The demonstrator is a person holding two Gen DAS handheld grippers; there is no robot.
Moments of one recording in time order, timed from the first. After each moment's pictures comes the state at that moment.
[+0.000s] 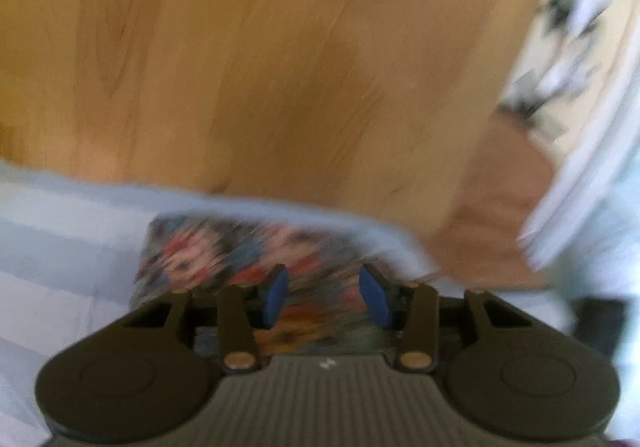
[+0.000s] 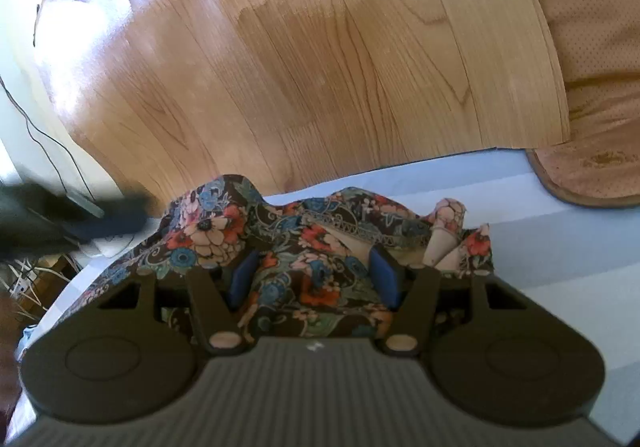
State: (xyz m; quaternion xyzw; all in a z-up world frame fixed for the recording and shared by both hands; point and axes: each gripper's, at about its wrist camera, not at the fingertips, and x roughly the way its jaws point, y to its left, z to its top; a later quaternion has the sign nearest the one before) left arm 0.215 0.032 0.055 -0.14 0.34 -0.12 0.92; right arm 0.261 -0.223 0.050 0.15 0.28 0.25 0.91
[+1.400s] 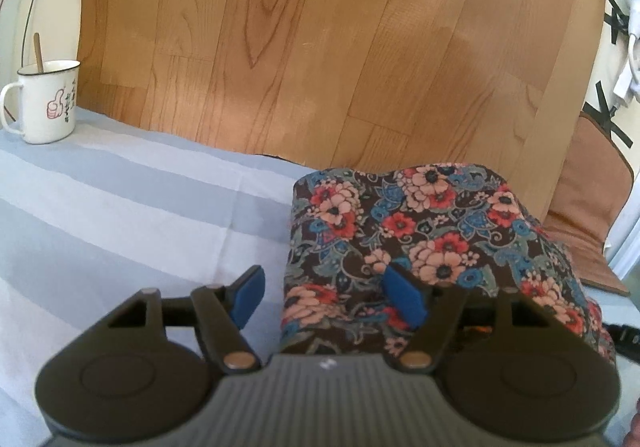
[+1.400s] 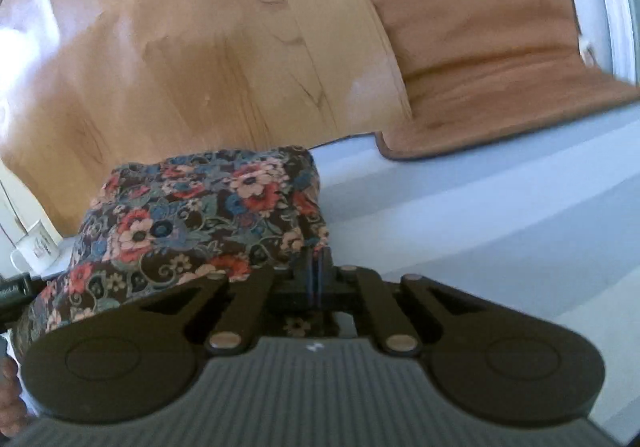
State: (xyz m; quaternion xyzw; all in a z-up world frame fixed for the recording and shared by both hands) left arm 0.151 0.079 0.002 -0.15 0.28 -0.02 0.95; right arm 0.169 -0.290 0.040 0.15 0.26 0.09 0.95
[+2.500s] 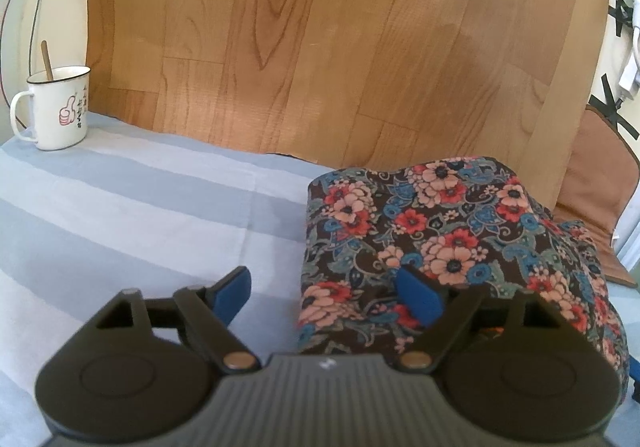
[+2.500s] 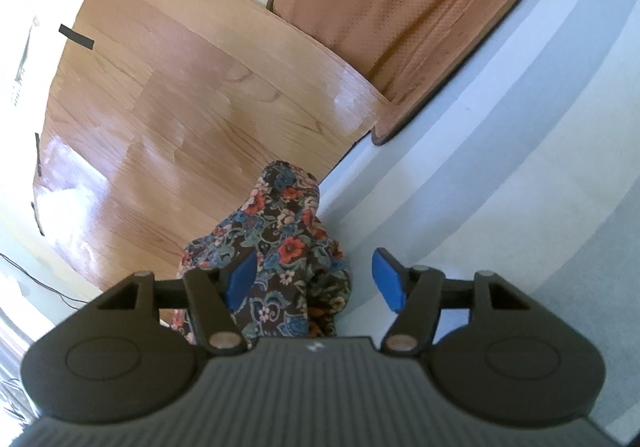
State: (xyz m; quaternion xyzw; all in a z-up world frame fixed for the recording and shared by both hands) left arm 0.146 0.083 0.008 -0.13 0.29 0.00 0.95; right arm 0.111 -0.355 0.015 0.41 0.22 0.15 0.87
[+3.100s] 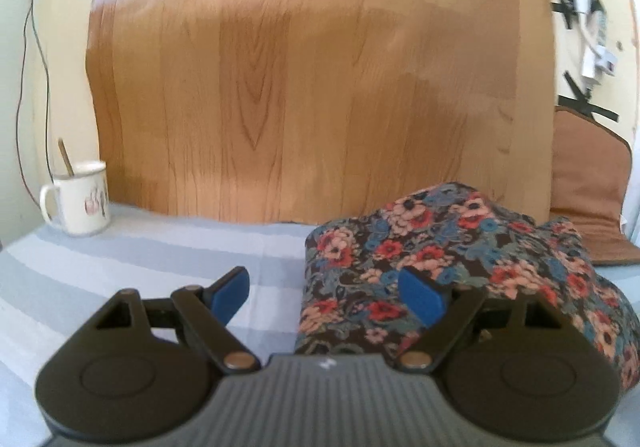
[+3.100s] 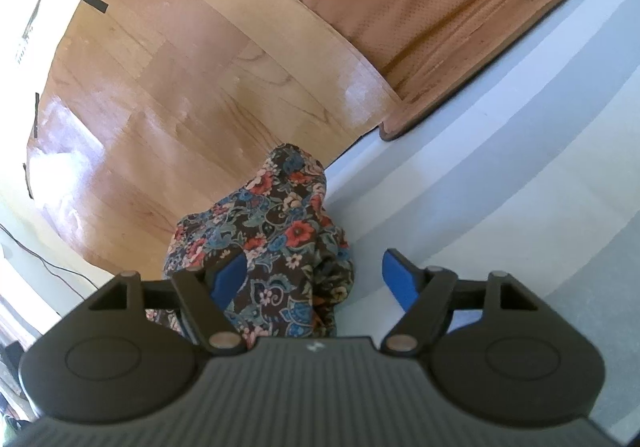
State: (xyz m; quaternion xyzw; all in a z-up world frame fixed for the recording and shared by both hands) left arm 0.092 0.050 0.020 -0.03 0.18 0.02 0.98; right arm 0.110 -0.339 0.022 0.35 0.22 0.15 0.90
